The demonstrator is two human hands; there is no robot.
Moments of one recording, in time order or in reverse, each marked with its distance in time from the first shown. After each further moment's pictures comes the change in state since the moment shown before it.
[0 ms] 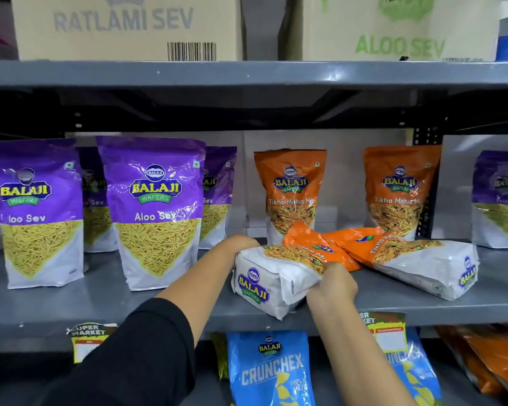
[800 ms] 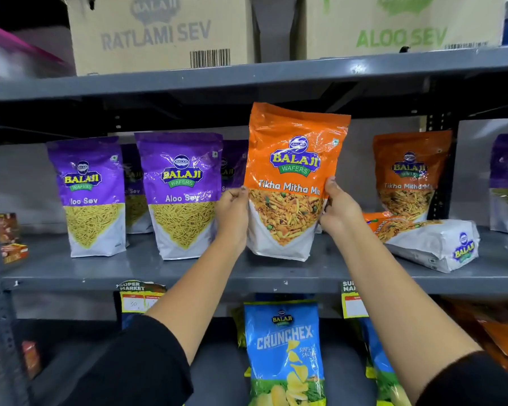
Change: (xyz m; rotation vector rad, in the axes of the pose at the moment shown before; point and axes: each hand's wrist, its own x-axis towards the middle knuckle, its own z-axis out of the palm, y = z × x) left_hand -0.060 -0.012 0.017 -1.412 0.894 0.234; right_hand 0.000 -0.061 0.045 -0.115 -0.474 0.023
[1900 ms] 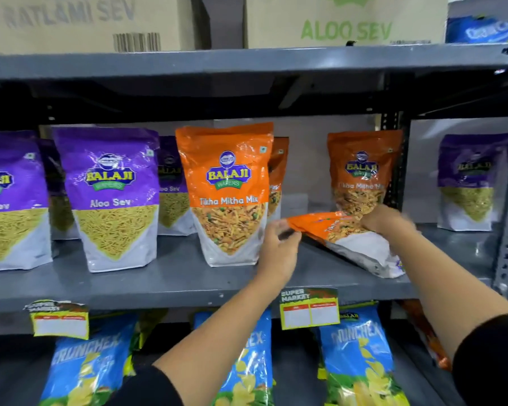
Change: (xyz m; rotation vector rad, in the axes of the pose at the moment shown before) left_hand -0.104 -0.064 0.142 0.104 -0.382 -0.125; right_hand 0.083 -0.124 -0.161 -1.778 0.404 -0.045
